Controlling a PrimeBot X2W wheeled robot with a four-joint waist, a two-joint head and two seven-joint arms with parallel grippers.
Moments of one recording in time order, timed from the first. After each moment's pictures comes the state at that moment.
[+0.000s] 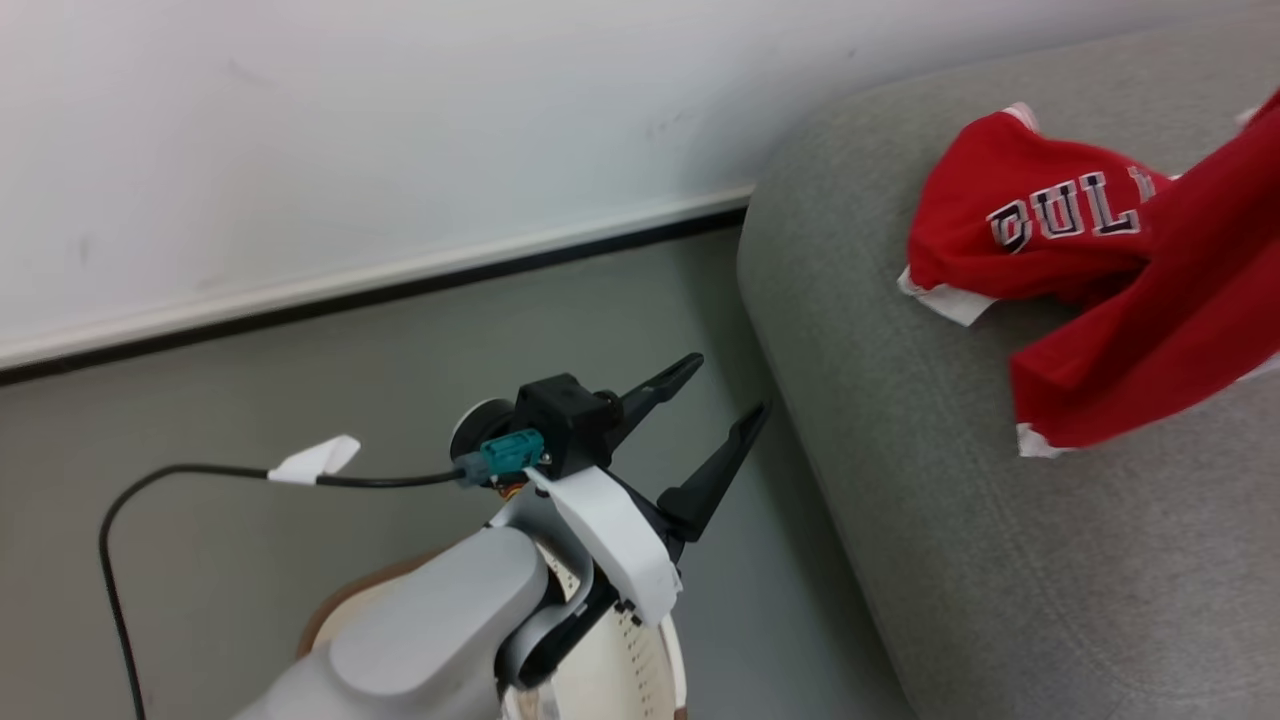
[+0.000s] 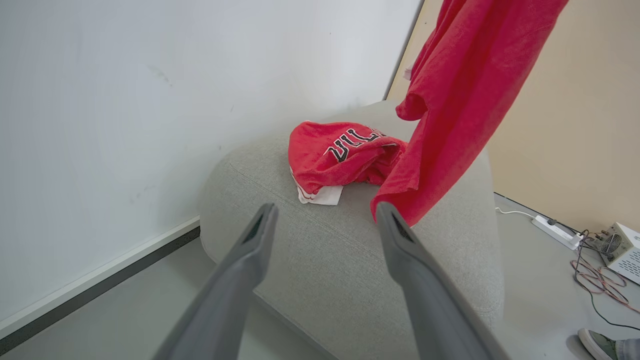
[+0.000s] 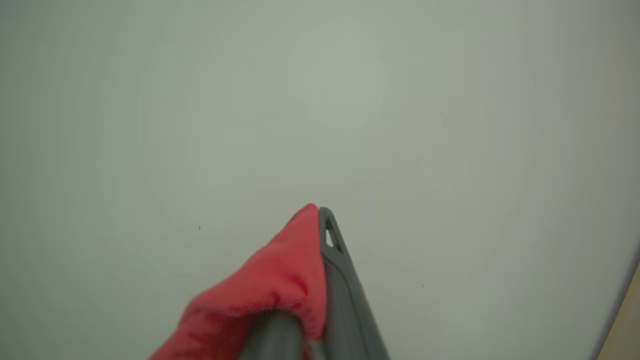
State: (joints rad) left arm -0.77 0.30 -1.02 0.30 -0.77 0.03 -0.23; right arm -0.84 -0.69 0.18 0.22 0.67 0.13 -0.15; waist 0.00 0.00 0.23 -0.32
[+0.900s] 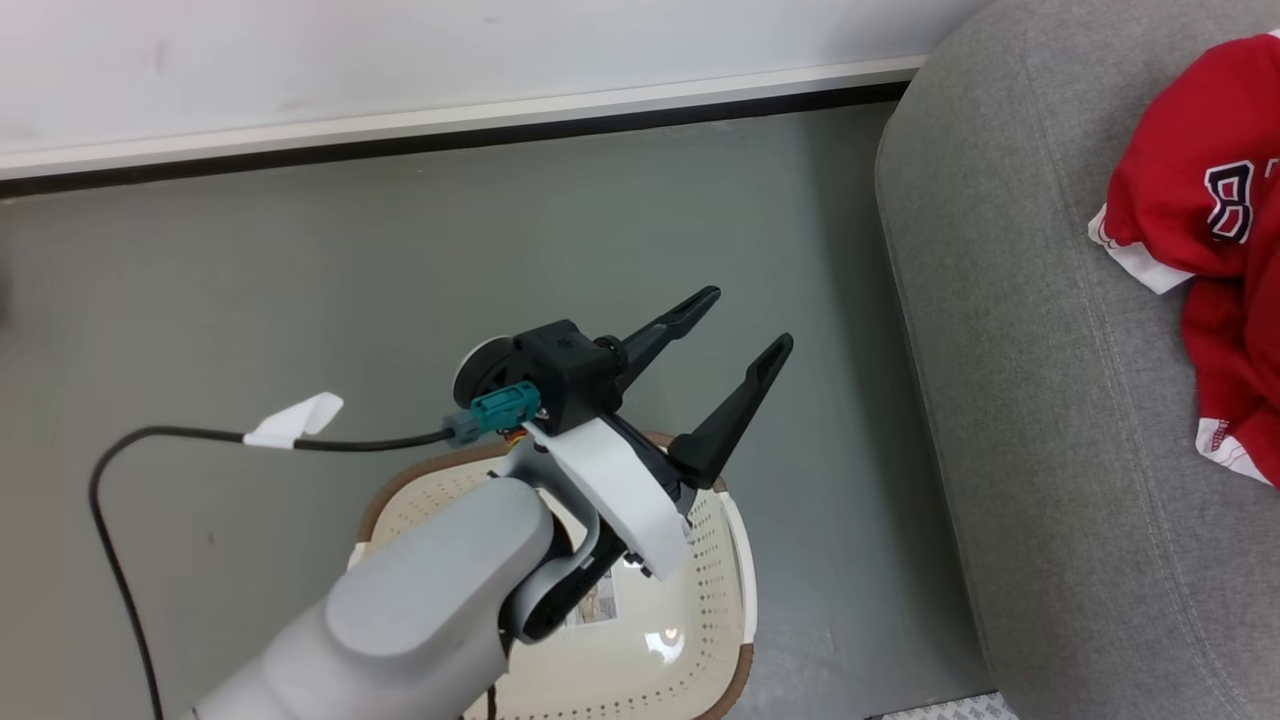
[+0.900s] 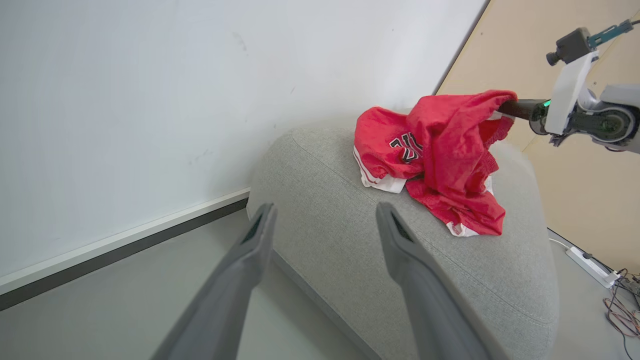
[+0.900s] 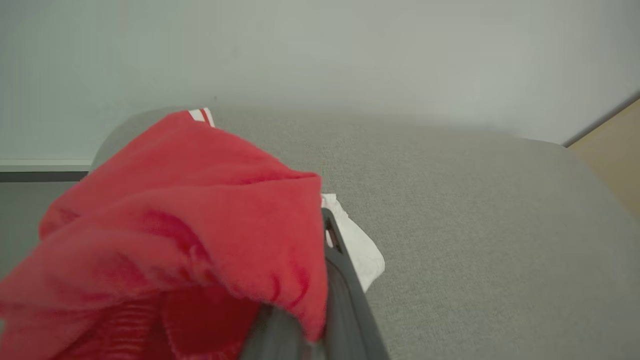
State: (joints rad) left arm -0.84 0.29 -0.99 0.27 -0.75 0.02 -0.24; right arm -0.84 -0.76 0.31 0.74 0.68 0.13 0.07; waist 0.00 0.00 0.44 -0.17
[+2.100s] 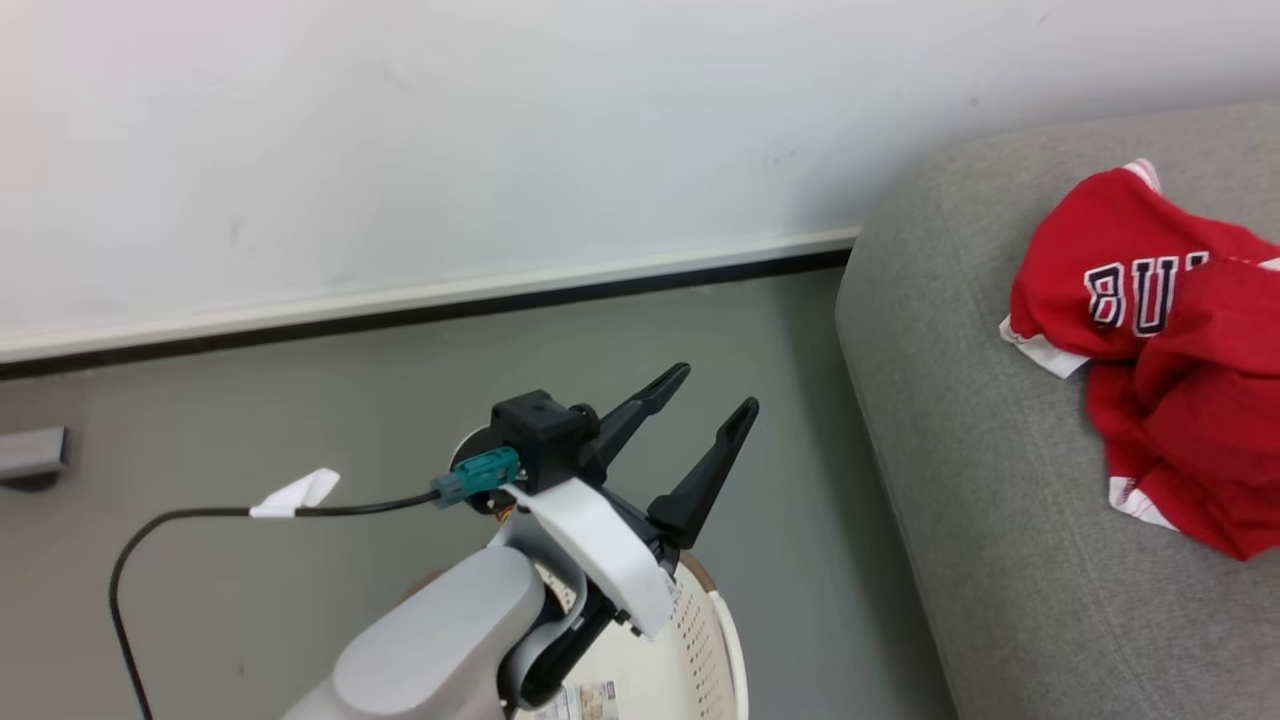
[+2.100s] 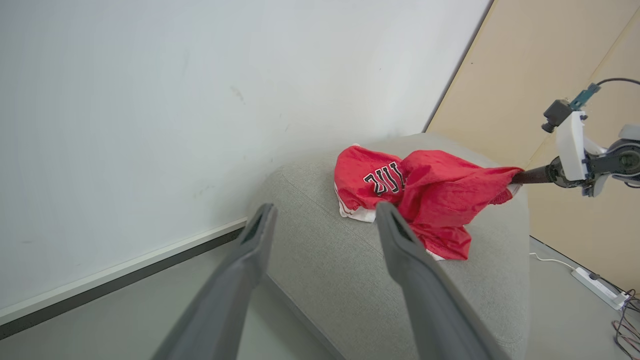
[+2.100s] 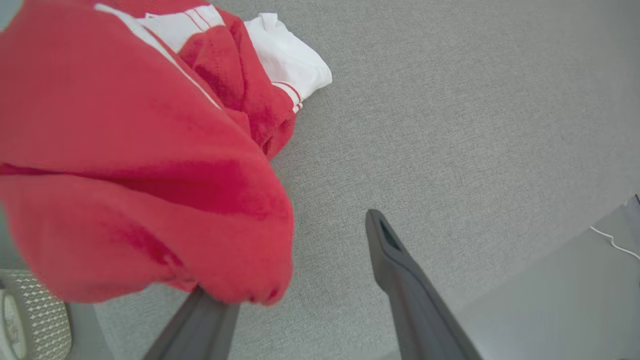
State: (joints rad) left arm -0.71 0.25 -0.94 0.33 -0.77 0.00 -0.26; right arm -0.82 -0.77 0.49 0.93 0.85 0.13 0.52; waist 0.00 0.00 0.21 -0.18
